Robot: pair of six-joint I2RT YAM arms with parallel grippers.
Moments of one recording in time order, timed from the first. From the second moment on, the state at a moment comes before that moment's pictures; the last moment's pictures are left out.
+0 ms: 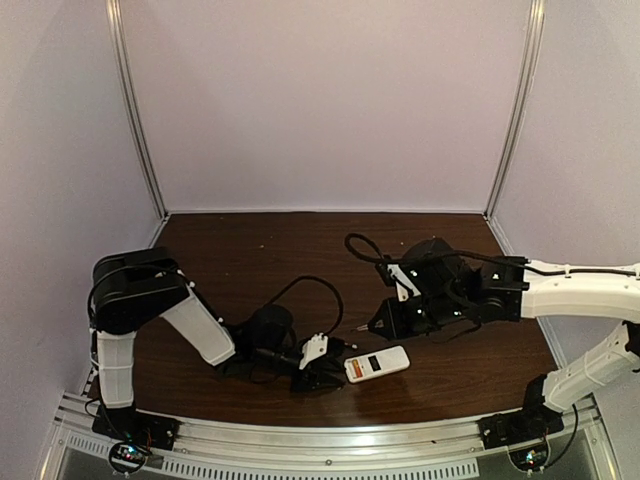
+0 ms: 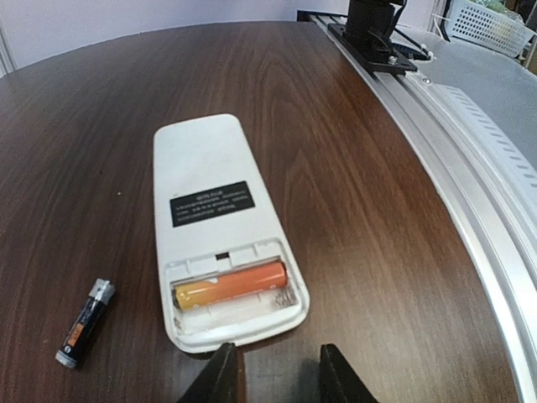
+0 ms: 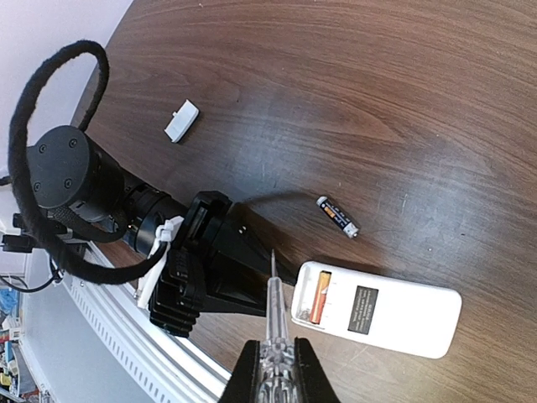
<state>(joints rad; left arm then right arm) -1.03 2.05 0.70 0.84 0.59 0.28 1.06 1.31 0.97 -0.49 0.00 0.74</state>
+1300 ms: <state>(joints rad) -1.06 2.02 0.66 0.88 0.45 0.27 1.10 1.51 1.04 -0.66 0.02 0.58</state>
